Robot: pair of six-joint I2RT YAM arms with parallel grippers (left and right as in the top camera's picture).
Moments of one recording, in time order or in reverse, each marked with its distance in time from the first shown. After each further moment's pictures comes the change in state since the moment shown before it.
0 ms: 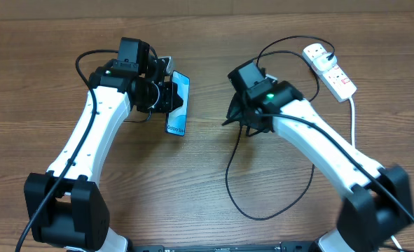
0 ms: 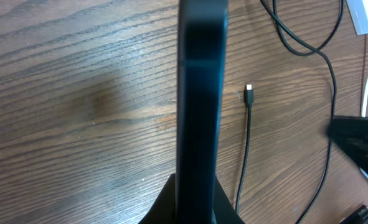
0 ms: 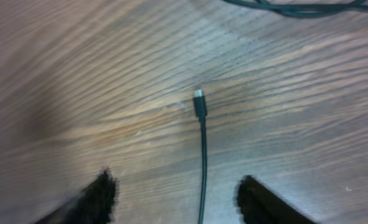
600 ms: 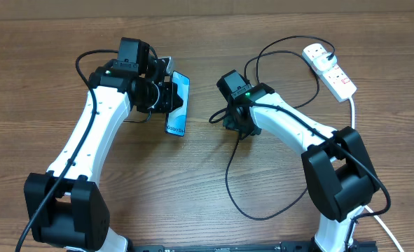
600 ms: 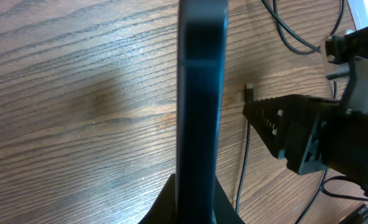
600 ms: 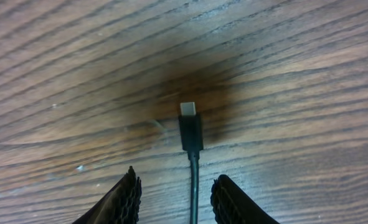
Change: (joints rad) left arm 0.000 0.000 0.000 -0.004 0.000 0.002; right arm -0.004 0.234 -0.009 0.097 -0.003 -0.080
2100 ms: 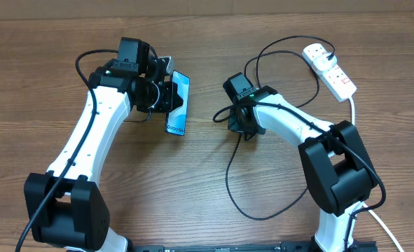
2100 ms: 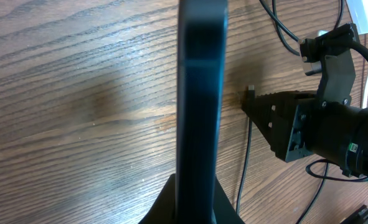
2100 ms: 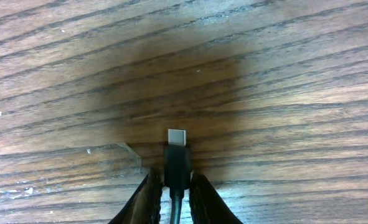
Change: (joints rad) left arm 0.000 0.000 0.000 0.005 0.000 0.000; right arm -0.035 0.034 -0.054 0.077 -0.023 -0.138
